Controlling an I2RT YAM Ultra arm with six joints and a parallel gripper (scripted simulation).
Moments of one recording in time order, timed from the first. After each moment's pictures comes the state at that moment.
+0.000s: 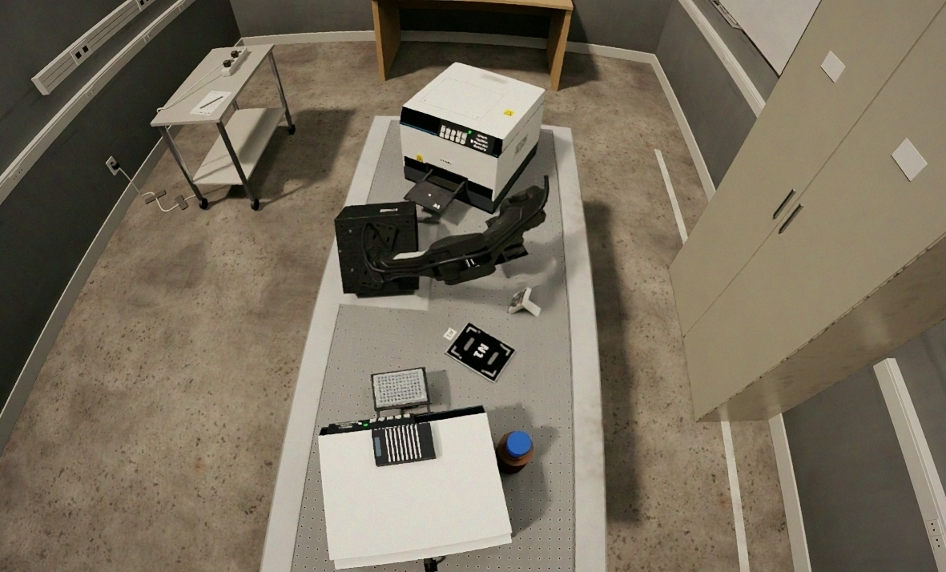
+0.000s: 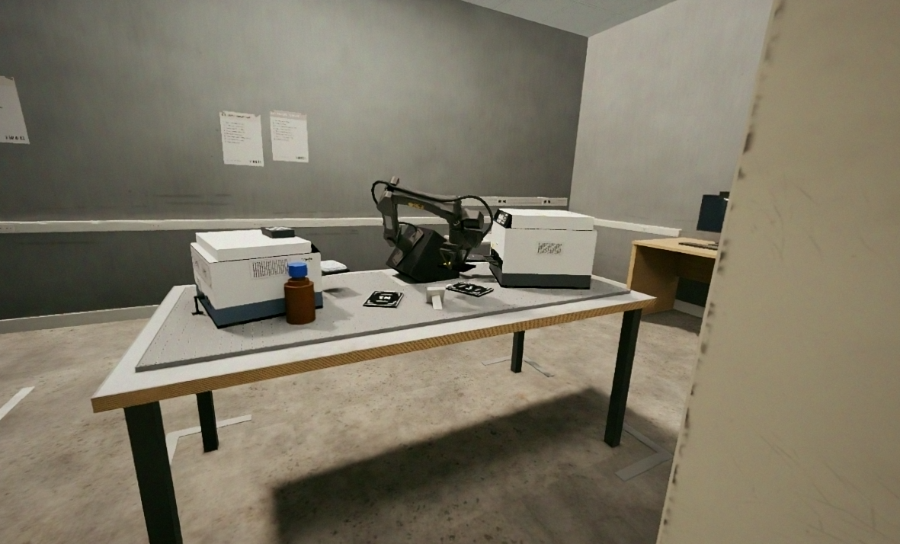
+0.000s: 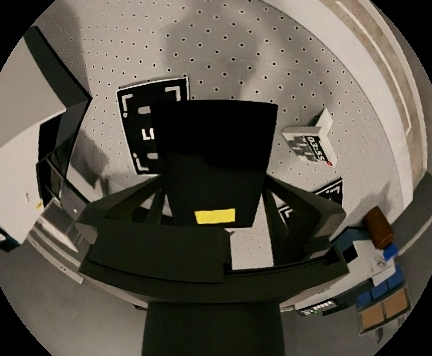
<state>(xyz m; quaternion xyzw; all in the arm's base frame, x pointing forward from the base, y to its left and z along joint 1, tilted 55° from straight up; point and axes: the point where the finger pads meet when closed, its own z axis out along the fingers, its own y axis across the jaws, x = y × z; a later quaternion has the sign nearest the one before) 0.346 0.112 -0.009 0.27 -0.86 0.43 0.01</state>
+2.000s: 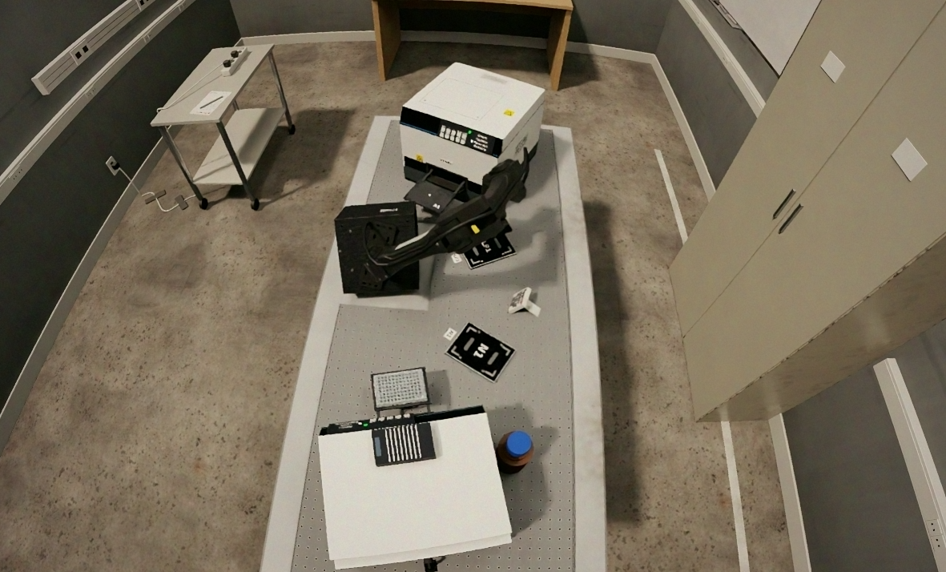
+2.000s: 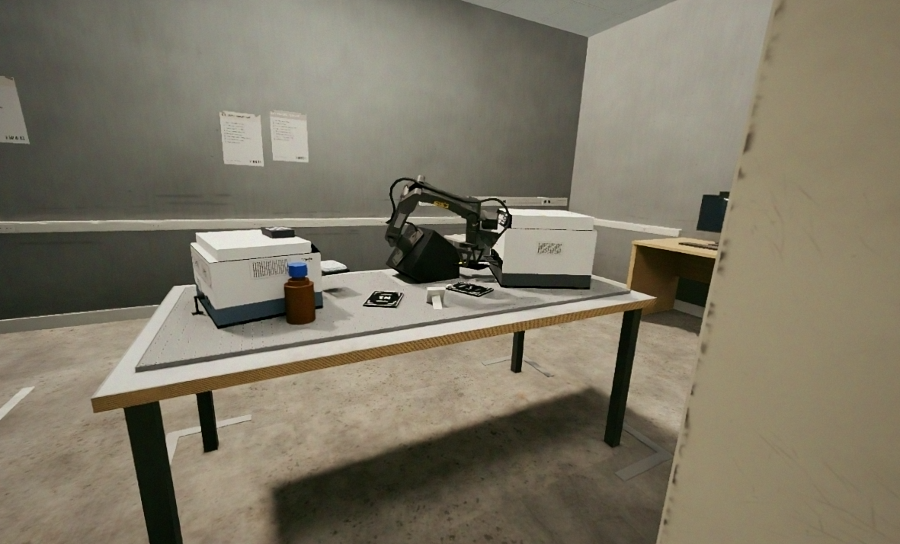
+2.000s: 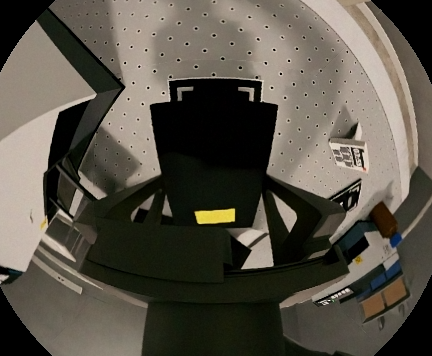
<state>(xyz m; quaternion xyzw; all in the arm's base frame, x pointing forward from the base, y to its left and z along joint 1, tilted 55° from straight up) 0.302 0.147 -0.098 0.28 -0.84 0.46 0.01</state>
